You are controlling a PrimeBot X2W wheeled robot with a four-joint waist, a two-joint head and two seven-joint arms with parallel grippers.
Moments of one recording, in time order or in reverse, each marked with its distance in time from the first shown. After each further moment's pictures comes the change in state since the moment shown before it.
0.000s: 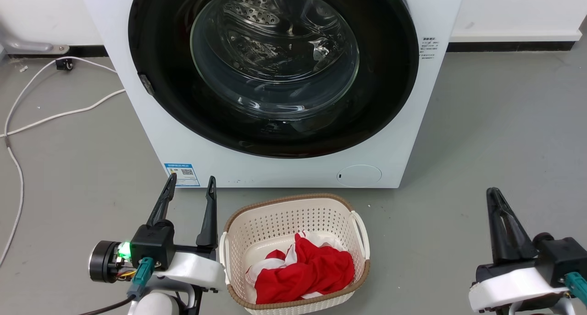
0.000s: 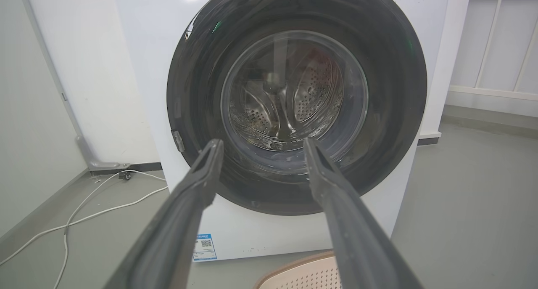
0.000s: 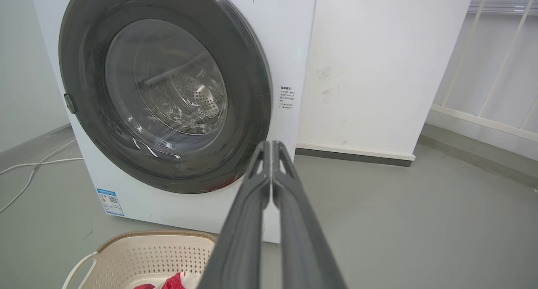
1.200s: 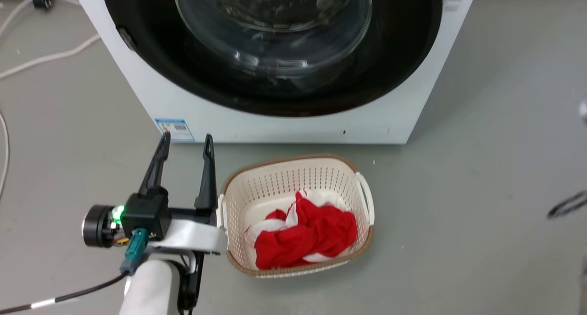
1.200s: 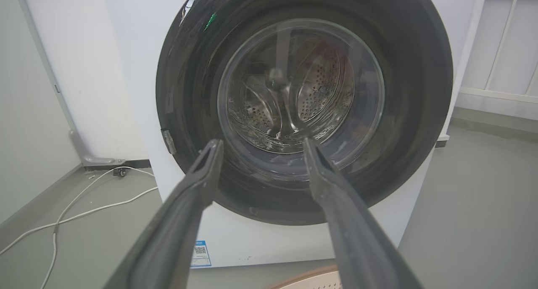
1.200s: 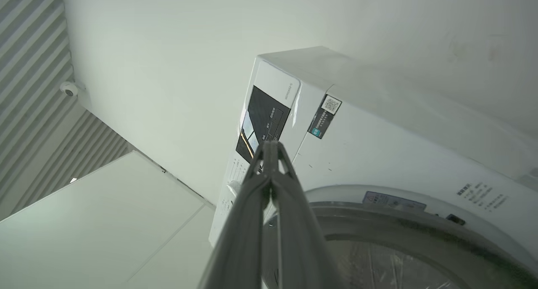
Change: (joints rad) left arm -0.100 -0.024 0.013 -0.048 0.007 0.014 0.000; right arm -0.627 -0.095 -0.173 0.091 1.418 0.000 0.233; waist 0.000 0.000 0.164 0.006
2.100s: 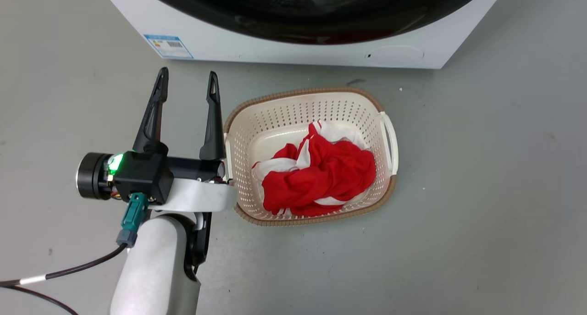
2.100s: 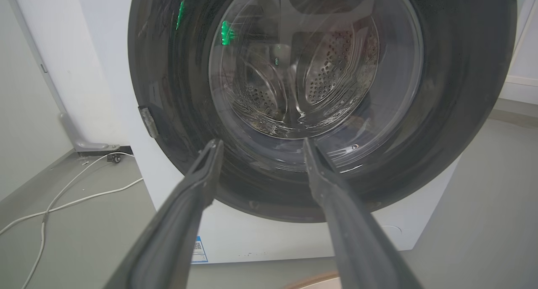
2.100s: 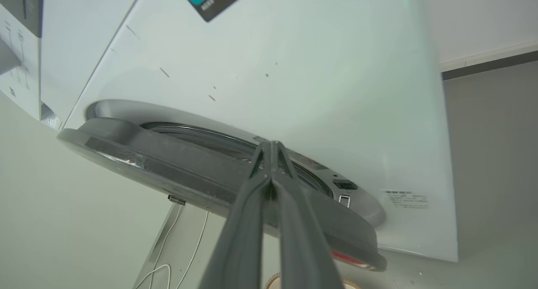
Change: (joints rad) left arm -0.151 -0.007 -0.042 -0.071 0.000 0.037 0.000; right arm -0.837 -0.190 0.218 0.661 -0.484 0.000 0.627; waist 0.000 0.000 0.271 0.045
